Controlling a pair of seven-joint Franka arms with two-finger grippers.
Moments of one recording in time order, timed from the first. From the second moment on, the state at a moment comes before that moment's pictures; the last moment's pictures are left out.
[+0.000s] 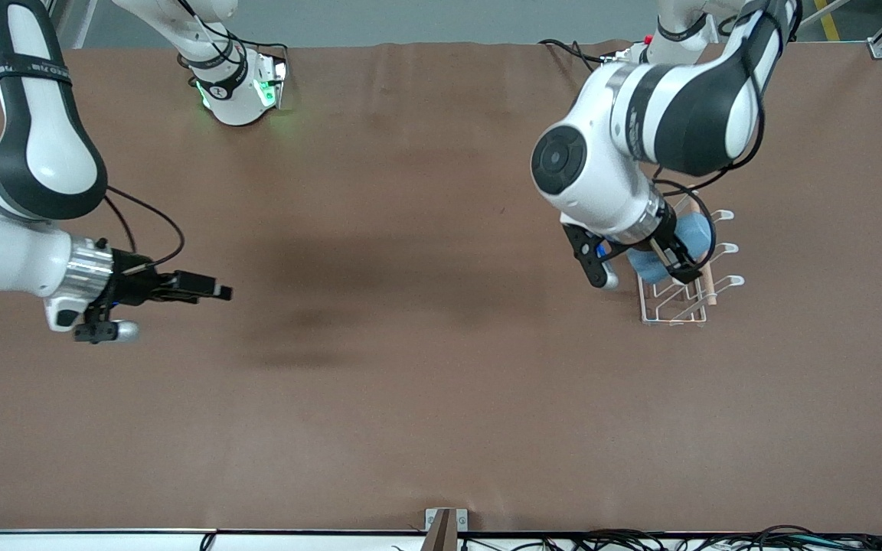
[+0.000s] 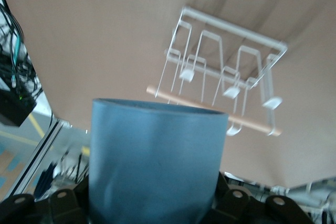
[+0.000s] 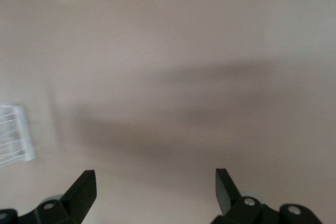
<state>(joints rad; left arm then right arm) -0.38 0.41 -0.25 -1.46 0.73 1.33 0.60 -0.21 0.29 0.25 -1.72 0.40 1.95 -0.06</state>
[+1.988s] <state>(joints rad) -0.33 0.64 -0.25 -1.62 1.02 1.31 0.67 -0.02 -0.02 -0.02 -1.55 0.01 1.59 0.04</state>
